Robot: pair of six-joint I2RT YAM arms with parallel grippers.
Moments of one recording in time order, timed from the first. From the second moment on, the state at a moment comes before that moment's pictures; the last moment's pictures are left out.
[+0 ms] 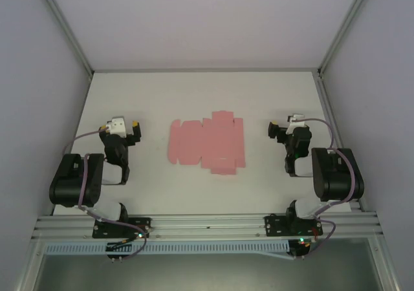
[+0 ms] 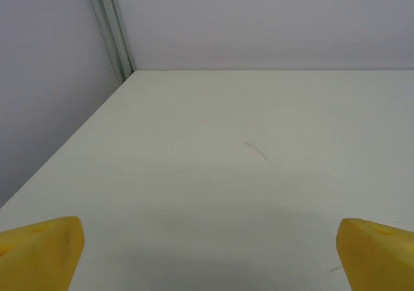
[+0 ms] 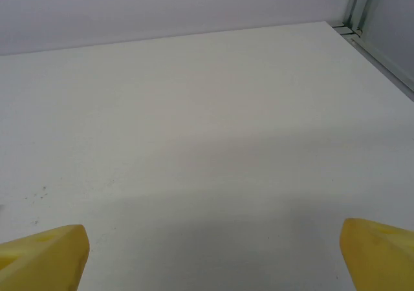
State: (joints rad) left arm -0.05 1.54 0.25 1.12 -0.22 0.04; right arm -0.01 1.57 0.33 0.93 0.00 0.06
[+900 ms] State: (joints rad) left arm -0.05 1.54 0.25 1.11 -0.20 0.04; right arm -0.01 1.57 0.33 0.93 0.00 0.06
